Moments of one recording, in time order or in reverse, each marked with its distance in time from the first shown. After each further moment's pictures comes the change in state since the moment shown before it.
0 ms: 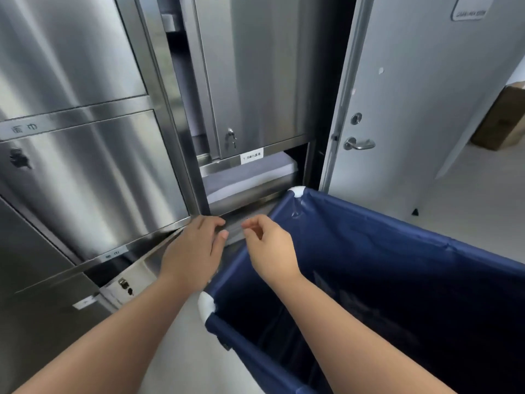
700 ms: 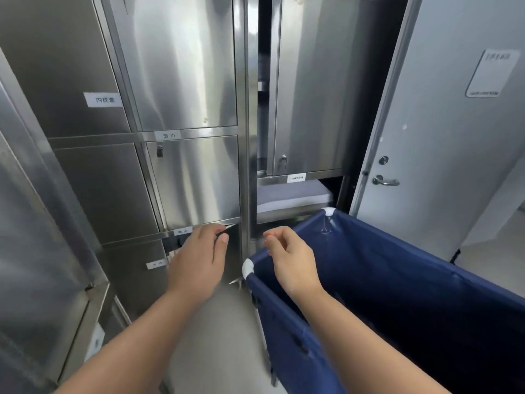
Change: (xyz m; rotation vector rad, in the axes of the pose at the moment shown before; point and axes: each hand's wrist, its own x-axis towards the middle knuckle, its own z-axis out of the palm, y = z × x) left_hand -0.251 0.073 -0.142 -0.045 0.329 -0.257; right_hand -0.235 -0.080 -0.034 0.146 -0.098 -0.165
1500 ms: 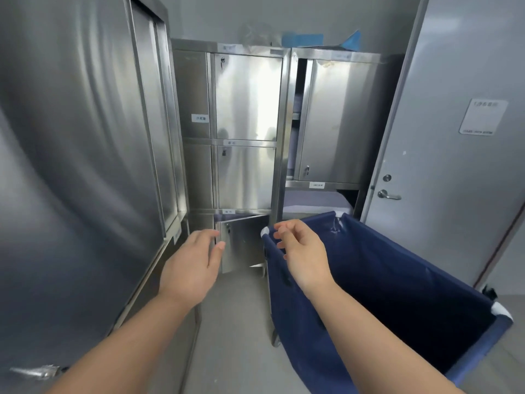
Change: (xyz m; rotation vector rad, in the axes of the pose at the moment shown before) left_hand -0.381 0.194 -0.151 0.189 0.148 -0.170; right_hand -0.348 -0.079 -0.204 0.144 -0.200 -0.168
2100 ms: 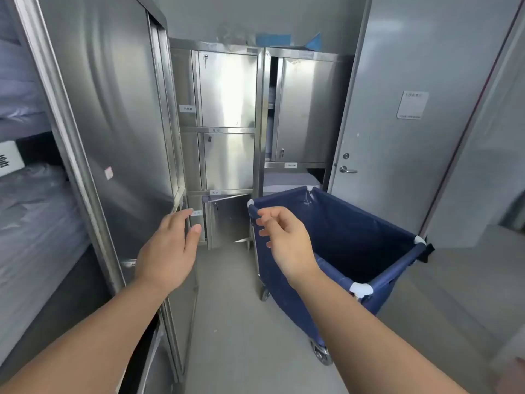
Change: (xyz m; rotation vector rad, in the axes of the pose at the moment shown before) left_hand -0.204 -0.001 -0.169 -0.079 0.001 0.042; right_hand -0.267 -0.103 0.010 0.079 0.039 -0.004
